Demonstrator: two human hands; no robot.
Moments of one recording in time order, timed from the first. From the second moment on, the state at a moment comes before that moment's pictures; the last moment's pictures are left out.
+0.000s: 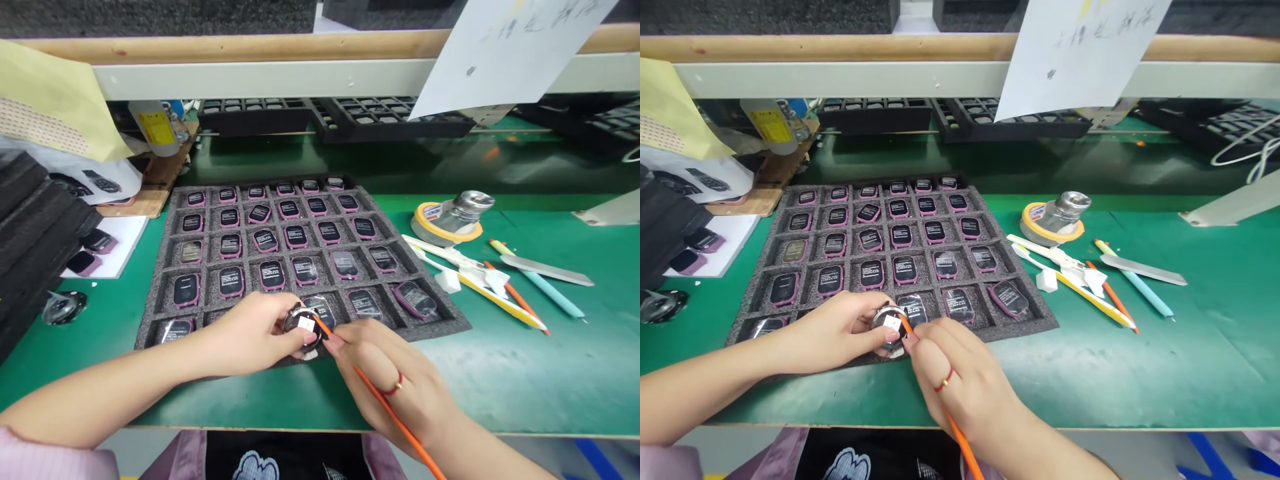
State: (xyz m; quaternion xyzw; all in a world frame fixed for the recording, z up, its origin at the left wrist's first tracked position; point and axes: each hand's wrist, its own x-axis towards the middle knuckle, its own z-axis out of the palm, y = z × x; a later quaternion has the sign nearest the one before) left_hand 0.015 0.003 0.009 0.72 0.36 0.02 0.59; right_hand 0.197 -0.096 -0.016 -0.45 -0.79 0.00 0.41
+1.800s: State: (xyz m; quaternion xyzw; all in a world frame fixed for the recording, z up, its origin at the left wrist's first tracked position) left_hand 0.013 0.003 0.008 0.40 0.27 0.27 0.83; right_hand 0.202 -0.039 0.022 -0.34 -0.85 -0.01 0.40
